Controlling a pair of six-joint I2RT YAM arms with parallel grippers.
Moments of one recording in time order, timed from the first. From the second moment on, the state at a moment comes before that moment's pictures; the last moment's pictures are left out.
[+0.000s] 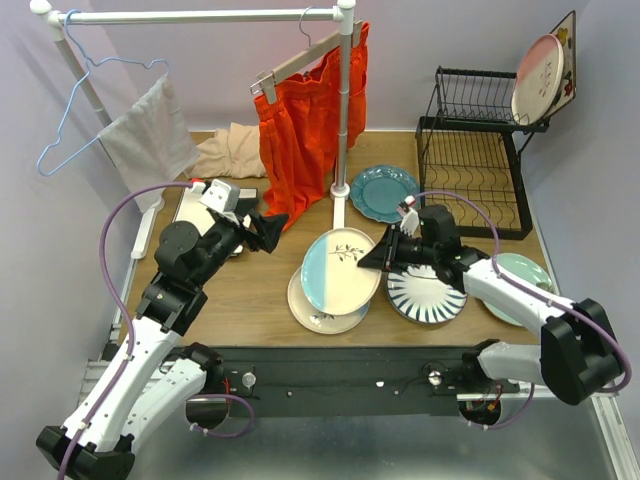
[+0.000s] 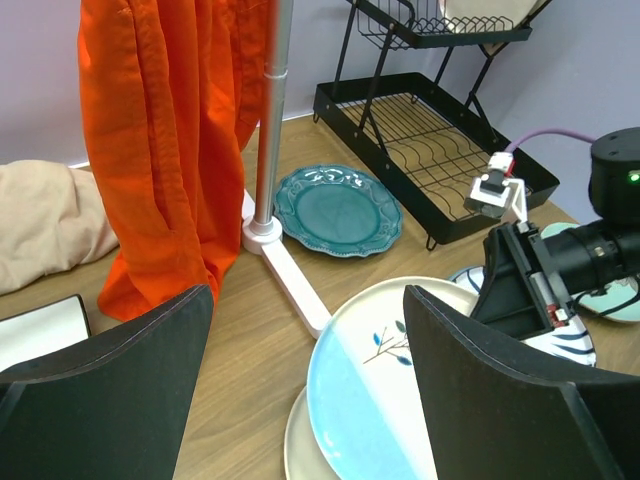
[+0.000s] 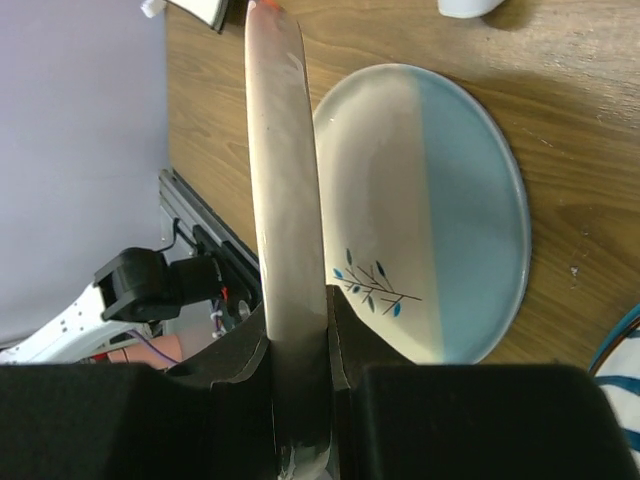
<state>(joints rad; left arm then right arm) -0.44 0.68 0.78 -0.05 0.18 -0.20 0.48 1.23 0.66 -0.01 -0.57 0.80</state>
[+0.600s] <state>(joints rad) -0.44 0.69 0.78 -0.05 0.18 -0.20 0.52 1.38 0.62 0.13 -0.62 0.79</state>
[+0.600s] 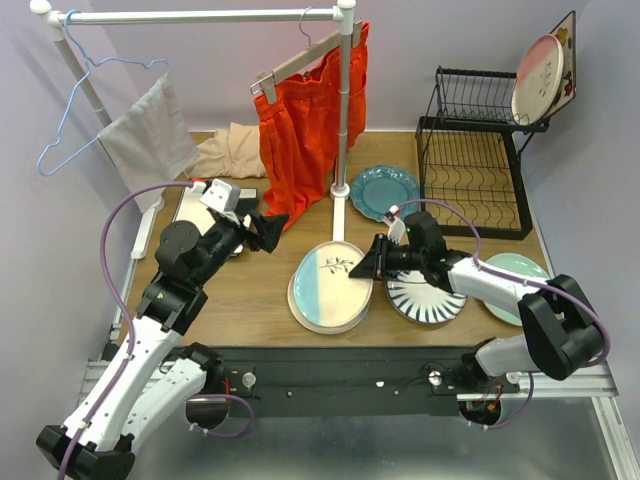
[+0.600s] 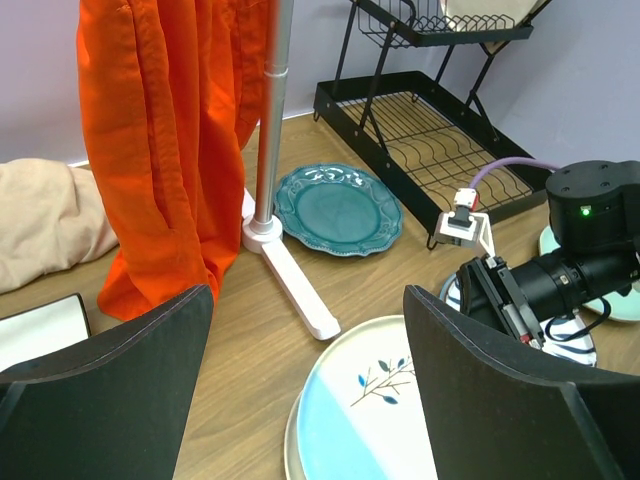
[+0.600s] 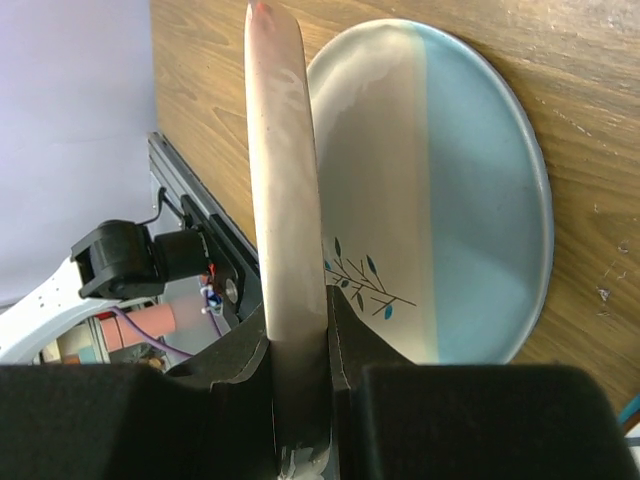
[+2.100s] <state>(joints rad) -0.44 0.69 0.78 -0.05 0.18 -0.20 0.52 1.47 0.72 -0.11 -0.33 0.59</state>
